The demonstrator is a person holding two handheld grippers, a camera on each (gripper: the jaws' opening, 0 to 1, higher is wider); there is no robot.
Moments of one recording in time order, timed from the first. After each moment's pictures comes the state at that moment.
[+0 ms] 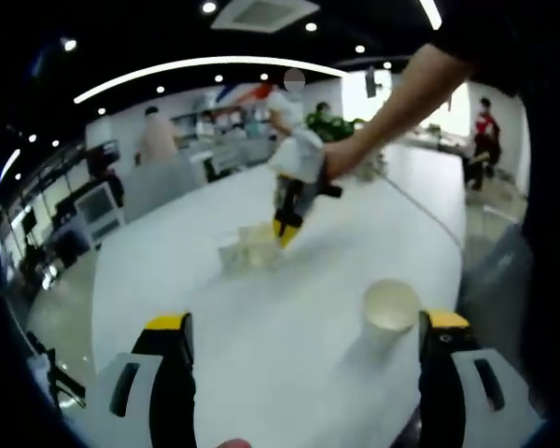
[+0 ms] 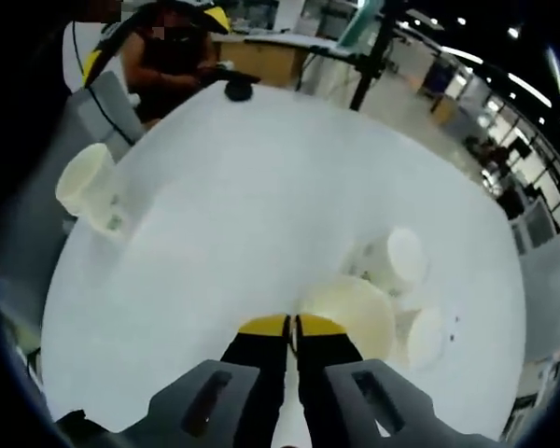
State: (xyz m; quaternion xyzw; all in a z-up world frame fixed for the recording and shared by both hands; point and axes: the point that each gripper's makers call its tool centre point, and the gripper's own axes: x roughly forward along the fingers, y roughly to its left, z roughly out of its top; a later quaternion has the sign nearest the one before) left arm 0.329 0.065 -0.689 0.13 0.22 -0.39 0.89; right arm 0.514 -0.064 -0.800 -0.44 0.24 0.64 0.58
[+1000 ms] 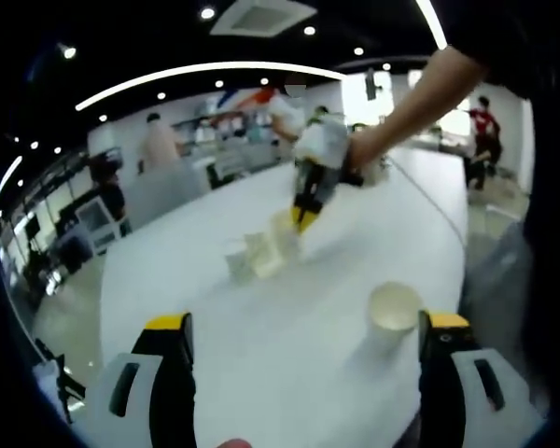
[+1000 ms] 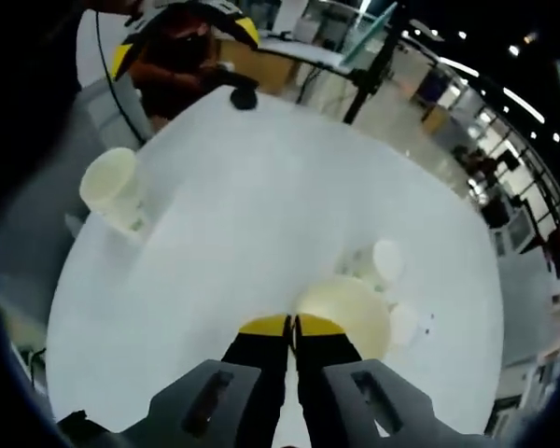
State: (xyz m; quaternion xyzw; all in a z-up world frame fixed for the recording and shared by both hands) left arm 0.329 0.071 -0.674 0.14 0.20 -0.38 0.89; right arm 0.482 -0.083 -0.747 -0.45 0.21 0.62 0.60
